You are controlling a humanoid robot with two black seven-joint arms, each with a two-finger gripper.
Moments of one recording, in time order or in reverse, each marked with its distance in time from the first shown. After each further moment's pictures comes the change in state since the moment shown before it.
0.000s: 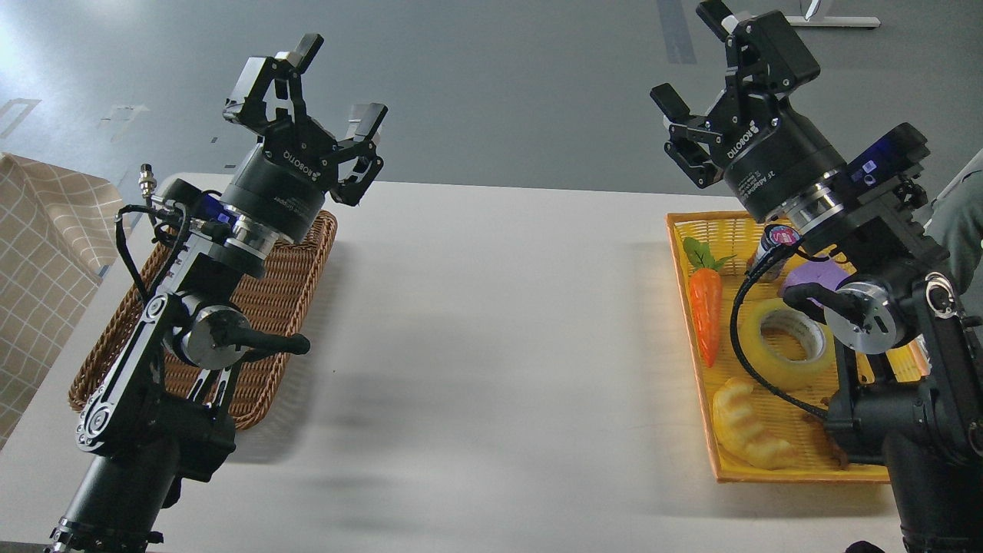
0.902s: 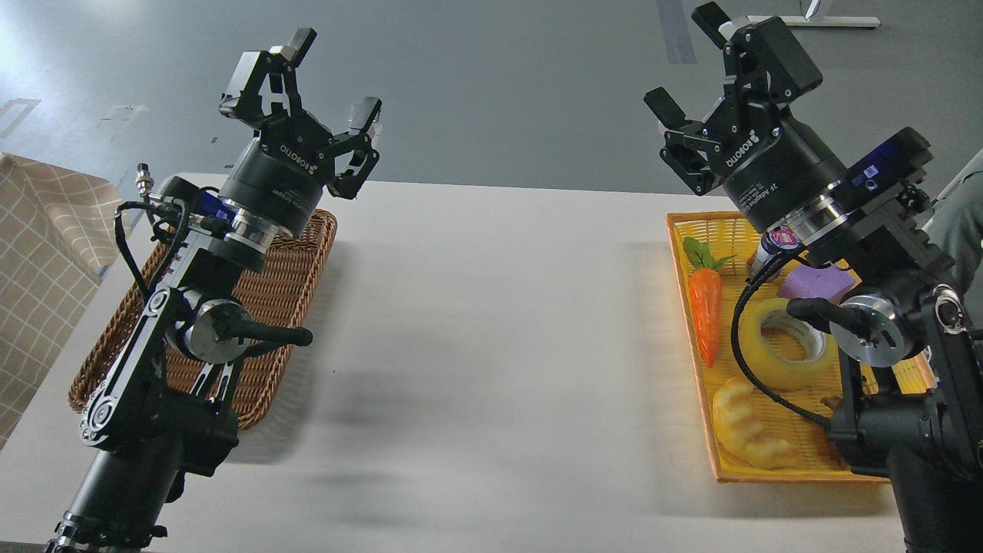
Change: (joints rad) left arm -0.016 -0.008 -0.004 0.008 -0.001 0.027 -0.003; right arm -0.029 0.000 0.003 0.037 0.001 0.042 0.000
